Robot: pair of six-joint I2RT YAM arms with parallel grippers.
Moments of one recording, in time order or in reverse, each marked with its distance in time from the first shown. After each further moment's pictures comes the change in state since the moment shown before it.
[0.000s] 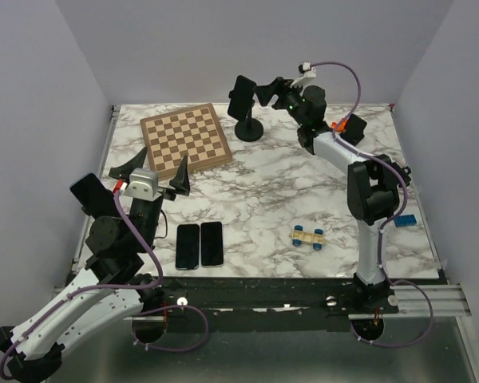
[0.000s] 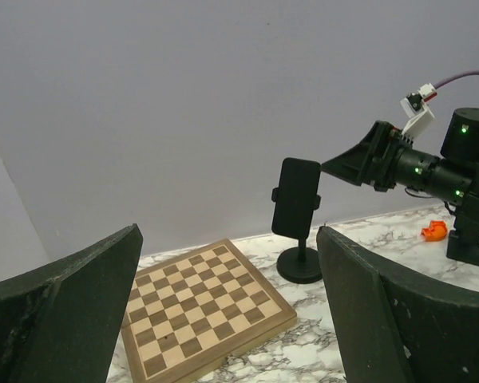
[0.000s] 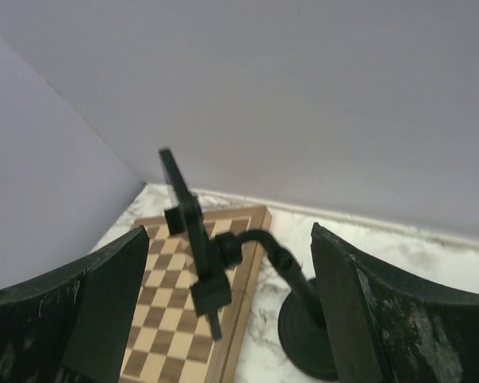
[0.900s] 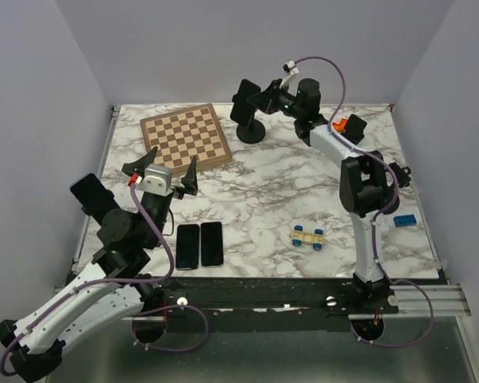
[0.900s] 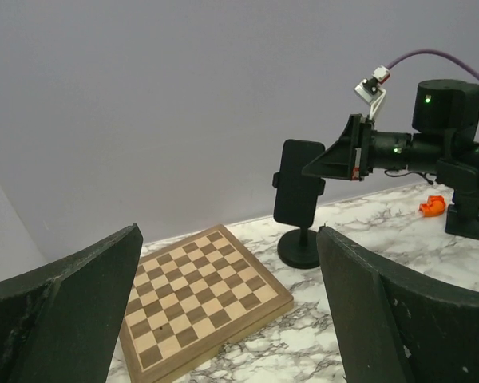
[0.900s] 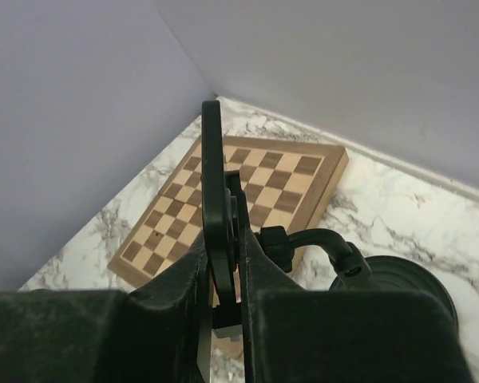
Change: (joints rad) left arm -0.003 0.058 0.000 -0.010 0.016 -0.008; right arm -0.041 0.219 0.323 -0.154 -0.417 0.033
